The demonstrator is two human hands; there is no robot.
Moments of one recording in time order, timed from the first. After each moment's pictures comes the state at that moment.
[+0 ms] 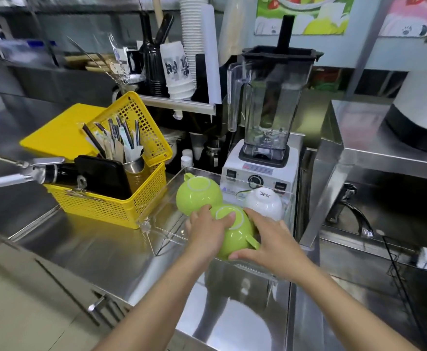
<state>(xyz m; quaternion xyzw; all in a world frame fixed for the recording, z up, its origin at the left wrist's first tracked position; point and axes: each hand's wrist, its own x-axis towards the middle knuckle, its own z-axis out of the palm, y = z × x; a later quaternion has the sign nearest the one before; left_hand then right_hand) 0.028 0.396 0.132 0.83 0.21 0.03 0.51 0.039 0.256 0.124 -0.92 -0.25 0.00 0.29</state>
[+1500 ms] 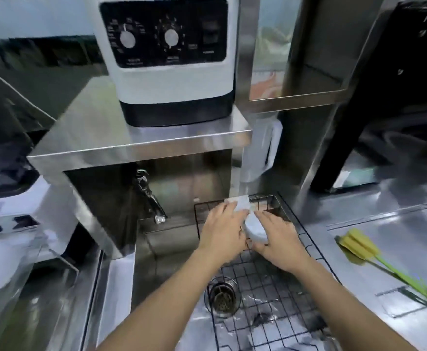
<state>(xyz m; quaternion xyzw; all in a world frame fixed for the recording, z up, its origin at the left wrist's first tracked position) 0.111 -0.008 0.051 0.92 -0.35 0.00 0.15 0.050 -0.150 0.028 -0.98 0.07 -0.03 0.18</state>
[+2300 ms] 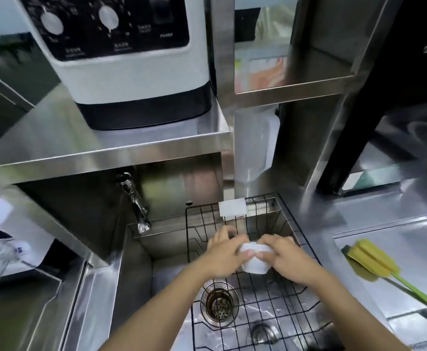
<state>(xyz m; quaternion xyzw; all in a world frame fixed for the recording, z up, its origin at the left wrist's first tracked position) 0.127 -0.041 0.000 0.89 -0.31 -0.26 0.23 0.058 -0.201 0.001 -0.92 0.01 0.09 0.39</state>
